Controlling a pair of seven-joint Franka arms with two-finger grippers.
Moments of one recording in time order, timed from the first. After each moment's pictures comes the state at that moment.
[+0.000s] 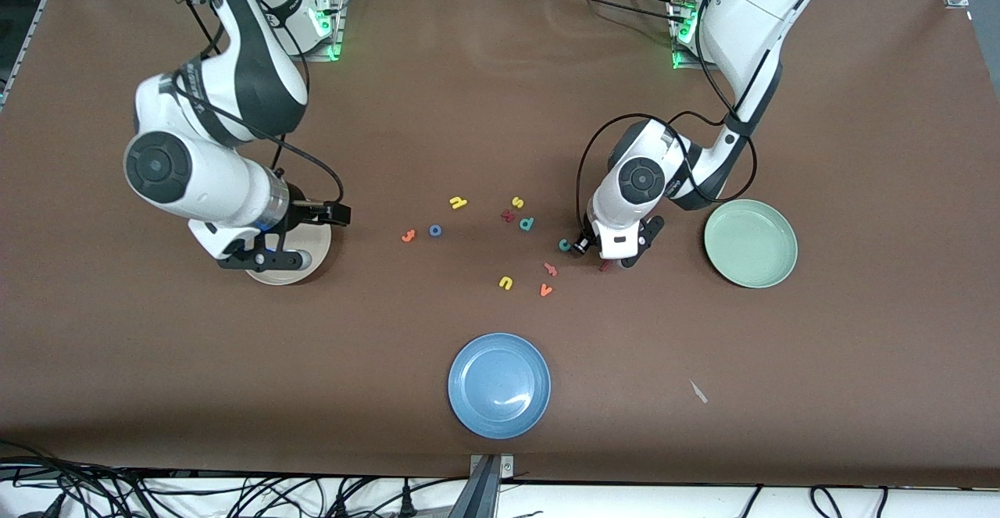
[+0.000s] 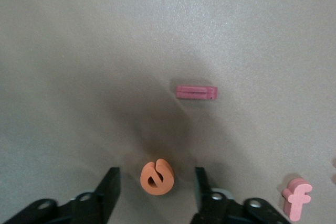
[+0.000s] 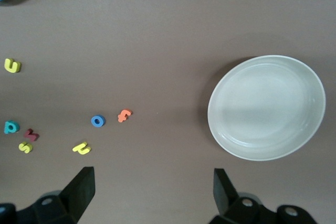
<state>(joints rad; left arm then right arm) -0.30 0.63 -0.24 -1.89 0.04 2.47 -1.44 0.30 0.41 0.02 -1.57 0.13 1.82 0.30</state>
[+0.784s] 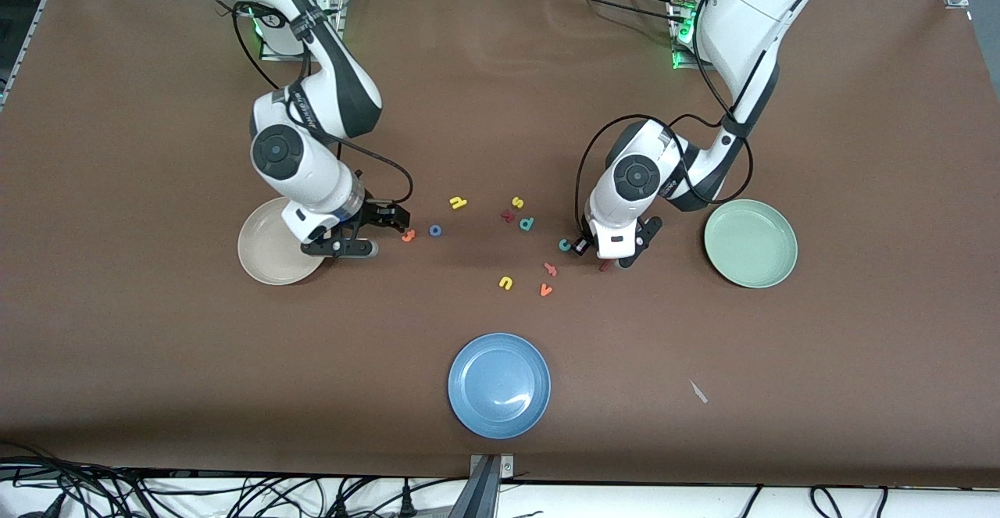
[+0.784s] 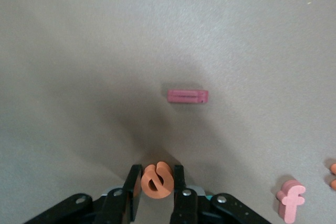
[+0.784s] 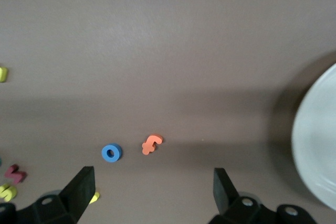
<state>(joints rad) -0.30 0.63 -0.24 -1.88 0.07 2.48 -1.44 0.38 0.41 0.09 -1.96 0.13 2.41 0.43</state>
